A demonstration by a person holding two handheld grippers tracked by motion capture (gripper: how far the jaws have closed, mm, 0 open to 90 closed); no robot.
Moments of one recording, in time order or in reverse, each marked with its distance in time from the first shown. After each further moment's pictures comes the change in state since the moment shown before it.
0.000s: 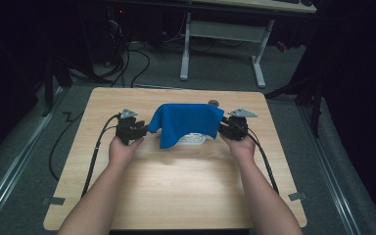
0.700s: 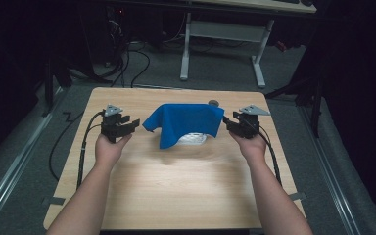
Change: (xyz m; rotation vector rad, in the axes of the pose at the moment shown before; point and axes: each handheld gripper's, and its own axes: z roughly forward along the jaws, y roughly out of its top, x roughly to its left) left arm 0.015 0.007 -0.041 -0.057 0.070 -0.007; right arm -0.013 0.014 -0.035 -0.039 -0.053 -0.010
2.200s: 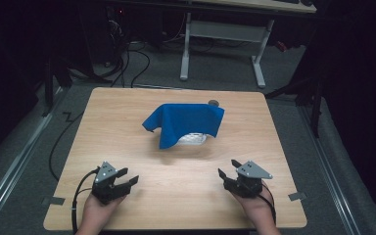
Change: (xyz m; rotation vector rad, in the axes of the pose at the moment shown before) left arm -0.075 -0.135 -0.093 0.088 -0.140 0.084; right arm 0.090 -0.105 -0.113 0.033 0.053 -0.150
